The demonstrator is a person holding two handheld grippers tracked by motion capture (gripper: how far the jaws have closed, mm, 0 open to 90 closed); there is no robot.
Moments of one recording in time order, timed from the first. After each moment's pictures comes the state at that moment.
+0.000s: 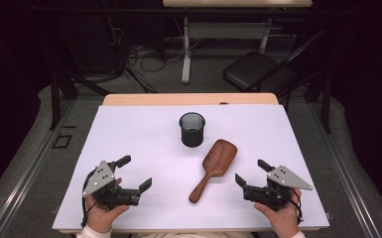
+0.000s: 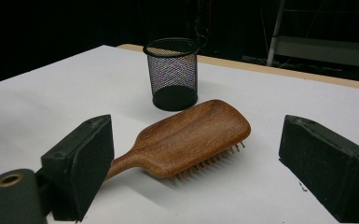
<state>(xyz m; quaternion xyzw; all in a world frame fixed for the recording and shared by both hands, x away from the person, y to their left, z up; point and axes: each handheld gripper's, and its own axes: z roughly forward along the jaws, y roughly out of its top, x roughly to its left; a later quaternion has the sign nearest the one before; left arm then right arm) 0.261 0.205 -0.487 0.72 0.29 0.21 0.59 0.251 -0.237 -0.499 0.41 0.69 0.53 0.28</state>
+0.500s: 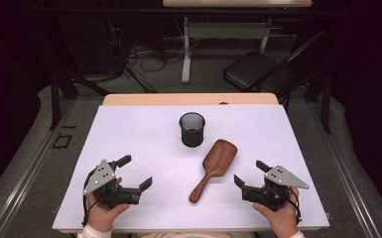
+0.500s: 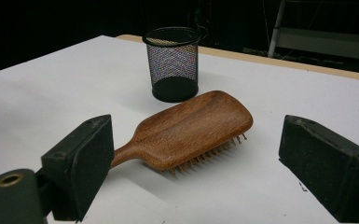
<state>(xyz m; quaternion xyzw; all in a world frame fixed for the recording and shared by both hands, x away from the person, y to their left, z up) 0.264 0.205 -0.489 0.72 0.30 0.21 0.59 0.253 -0.234 -0.503 0.41 0.70 0.52 0.28</state>
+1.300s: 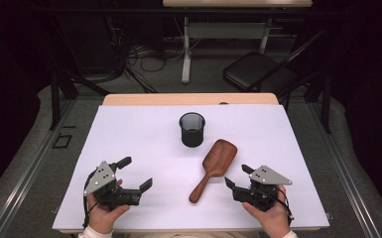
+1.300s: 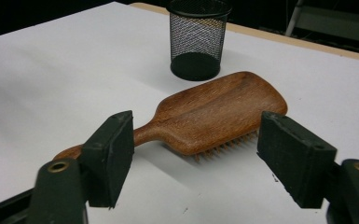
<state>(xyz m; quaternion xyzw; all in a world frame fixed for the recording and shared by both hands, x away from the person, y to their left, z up) 0.262 0.205 -0.493 0.72 0.31 0.20 0.59 0.256 -0.209 -0.506 0.40 0.74 0.48 0.25</state>
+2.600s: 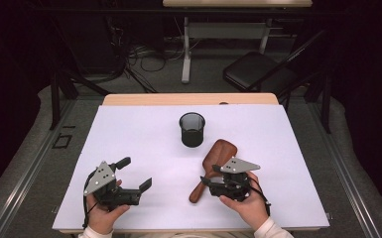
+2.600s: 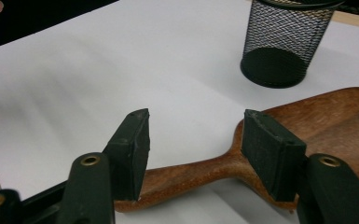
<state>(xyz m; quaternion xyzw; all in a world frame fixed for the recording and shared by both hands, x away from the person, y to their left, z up) 0.261 0.205 -0.493 0.72 0.32 0.20 0.58 0.284 -0.151 -0.506 0.35 0.79 0.48 0.16</state>
